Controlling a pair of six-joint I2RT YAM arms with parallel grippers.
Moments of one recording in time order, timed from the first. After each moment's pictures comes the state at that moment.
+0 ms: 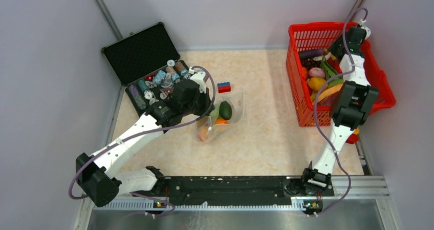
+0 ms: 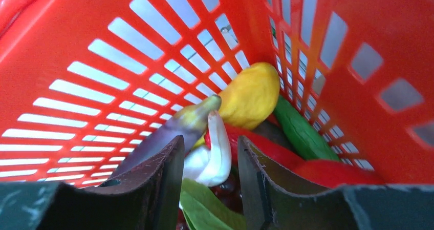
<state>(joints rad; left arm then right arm) -0.68 1.18 1.07 -0.47 0.03 -0.45 -0.33 2.13 1.88 -0.25 0.03 0.43</state>
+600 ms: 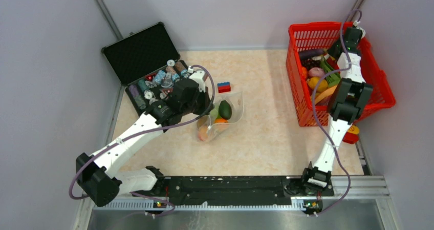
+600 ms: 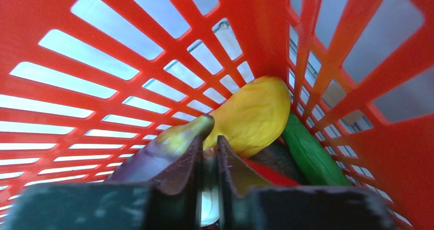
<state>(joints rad) -0.67 1.19 1.07 -0.48 0.02 -0.45 -0.32 2.33 2.10 -0.31 0.00 0.40</state>
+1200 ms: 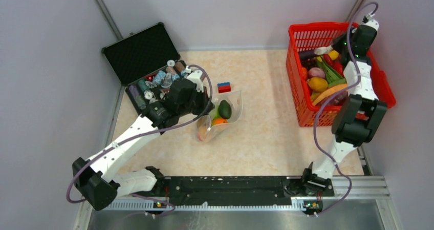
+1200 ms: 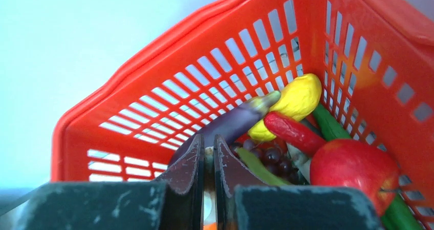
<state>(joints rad) -0.67 1.16 1.07 -0.48 0.05 -0.47 -0.32 1.90 1.68 -0.09 -0.13 0.43</state>
